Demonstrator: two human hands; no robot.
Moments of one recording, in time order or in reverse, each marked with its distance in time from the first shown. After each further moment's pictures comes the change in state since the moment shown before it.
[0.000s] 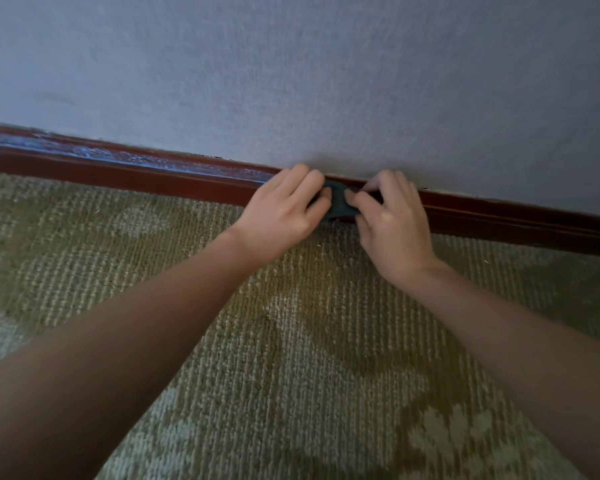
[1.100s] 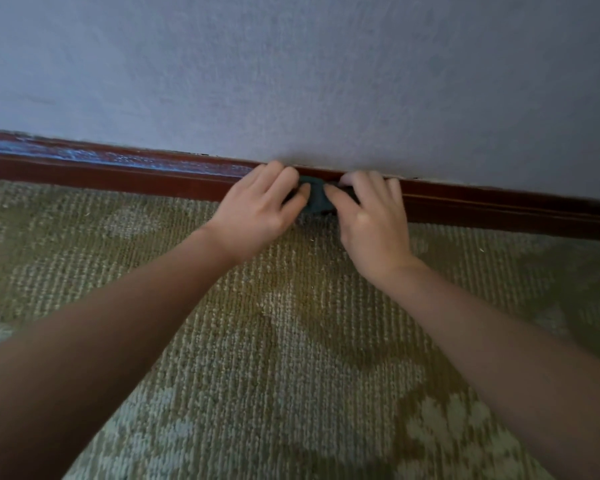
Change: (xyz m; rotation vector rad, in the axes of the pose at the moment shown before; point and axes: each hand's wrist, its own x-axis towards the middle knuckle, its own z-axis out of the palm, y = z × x) left_hand -0.011 -0.007 -0.001 0.028 -0.060 0.030; right_hand -0.006 -0.010 0.010 -0.084 0.043 -0.003
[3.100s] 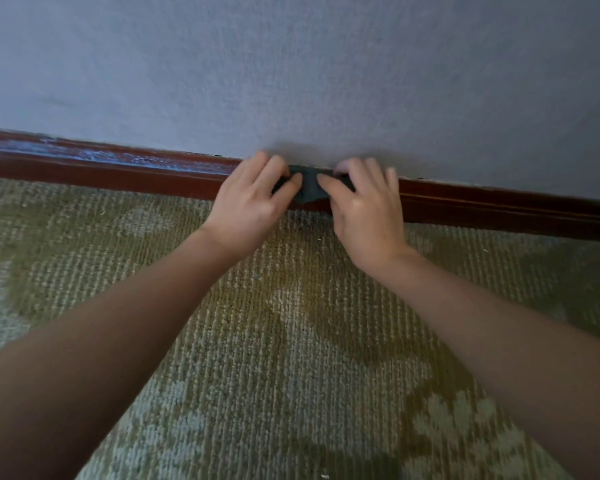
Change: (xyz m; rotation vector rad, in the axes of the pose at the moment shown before) left_hand -0.012 -0.008 -0.011 -0.070 0.032 -0.167; right_hand 0.016 -0.015 -0.004 0.054 0.010 0.011
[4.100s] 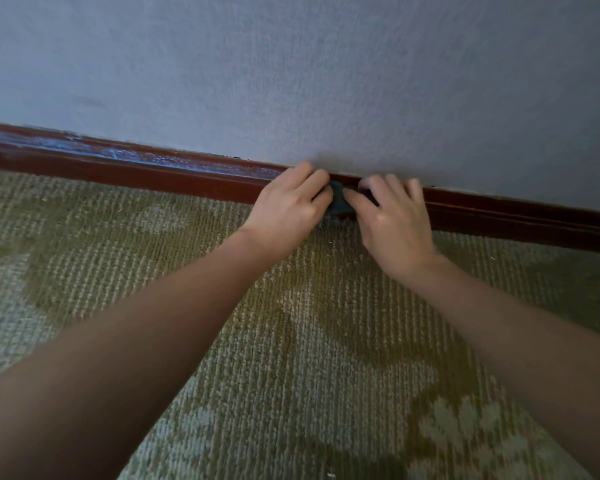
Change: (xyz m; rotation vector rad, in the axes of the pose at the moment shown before) left_hand 0.017 0.018 0.001 -0.055 -0.072 0.007; right_hand -0.009 0.015 -0.004 -0.156 -0.098 -0.090
